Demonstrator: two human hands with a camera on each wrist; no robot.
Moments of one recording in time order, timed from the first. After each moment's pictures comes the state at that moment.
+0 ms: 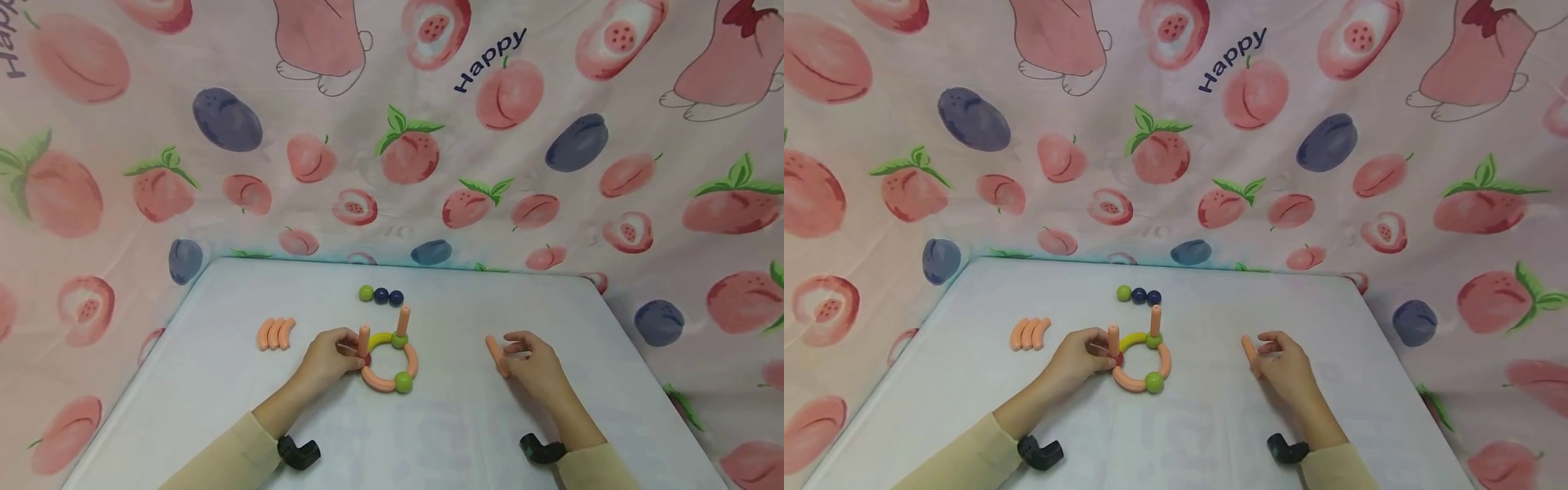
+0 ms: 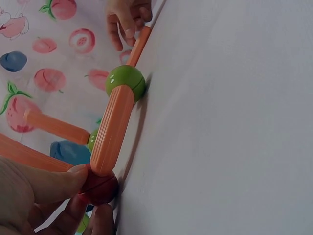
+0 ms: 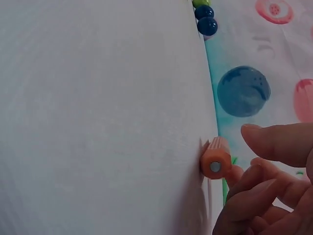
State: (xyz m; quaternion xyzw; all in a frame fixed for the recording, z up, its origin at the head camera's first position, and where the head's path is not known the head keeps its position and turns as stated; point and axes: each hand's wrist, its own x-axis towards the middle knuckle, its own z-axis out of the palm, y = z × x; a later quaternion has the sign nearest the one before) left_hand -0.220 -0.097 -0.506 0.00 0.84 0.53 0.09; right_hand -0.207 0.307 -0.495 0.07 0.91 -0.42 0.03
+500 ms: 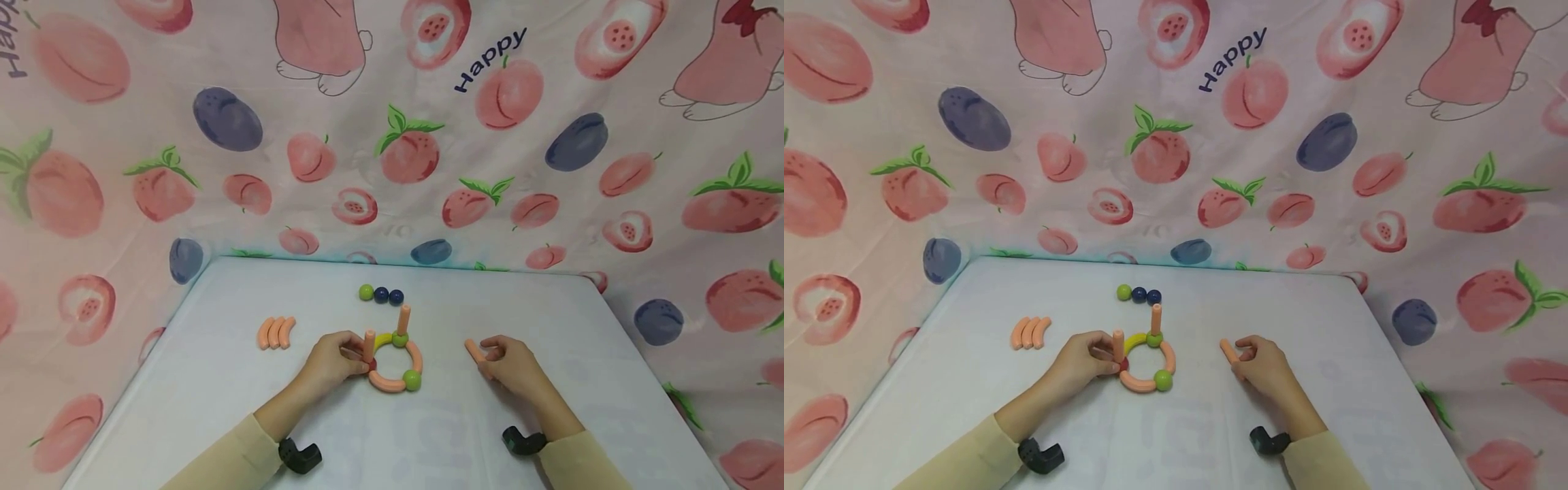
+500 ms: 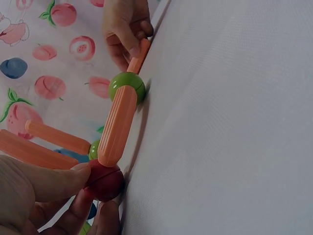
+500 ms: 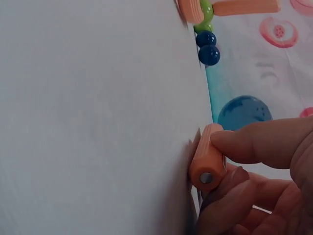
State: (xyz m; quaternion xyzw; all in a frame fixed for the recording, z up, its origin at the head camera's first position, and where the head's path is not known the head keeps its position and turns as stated) left_hand -0.214 -0.091 -0.504 0.00 0.83 0.54 0.11; right_hand -0.217 0.278 -0.502 0.06 0.91 -0.40 0.09
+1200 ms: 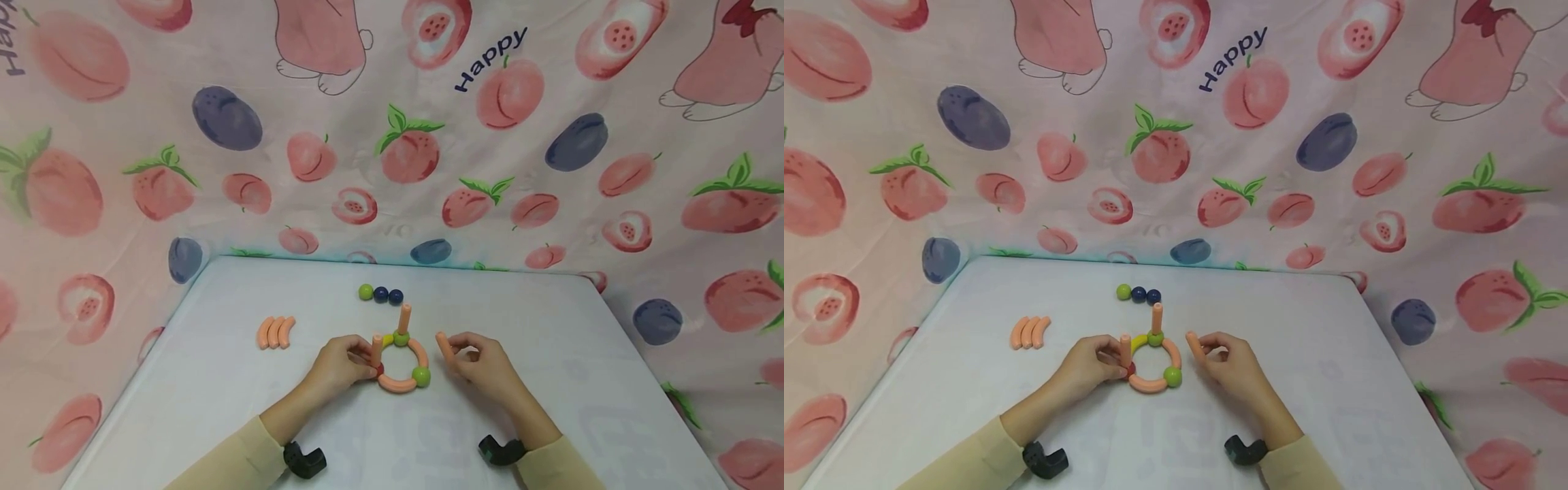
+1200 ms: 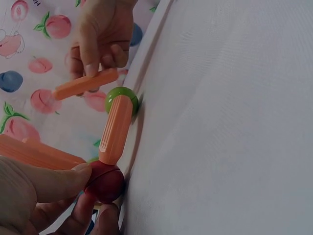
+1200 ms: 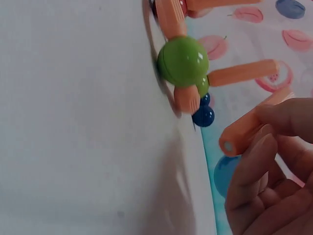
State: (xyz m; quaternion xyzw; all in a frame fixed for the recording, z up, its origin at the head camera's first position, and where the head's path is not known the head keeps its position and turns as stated) left_hand -0.206 -0.082 -0.502 0.04 0.83 0.54 0.12; right_hand -0.205 0.224 -0.490 0.00 0.86 -0.51 0.08
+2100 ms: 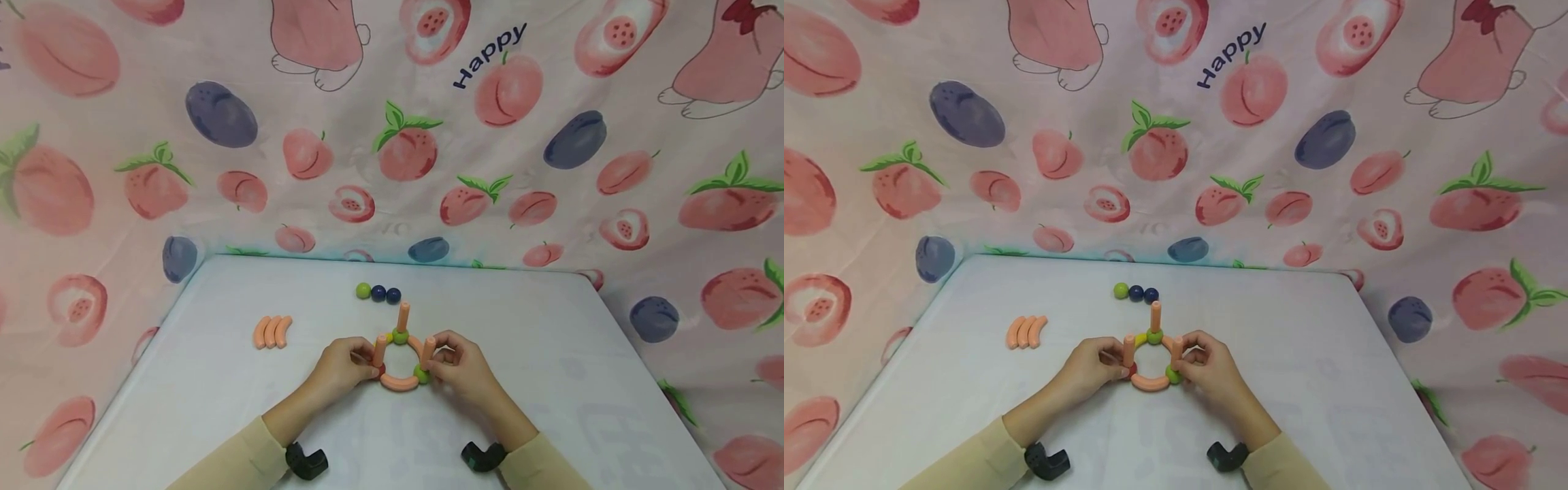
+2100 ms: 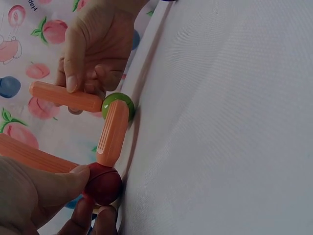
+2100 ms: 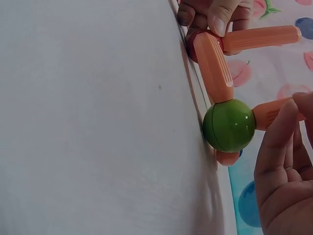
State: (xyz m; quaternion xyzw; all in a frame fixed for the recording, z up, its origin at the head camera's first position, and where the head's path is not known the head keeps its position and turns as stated) left_hand -0.206 -0.074 -0.504 0.06 0.85 0.51 0.11; right_hand -0.200 0.196 -0.499 -0.08 0.78 -0.62 0.10
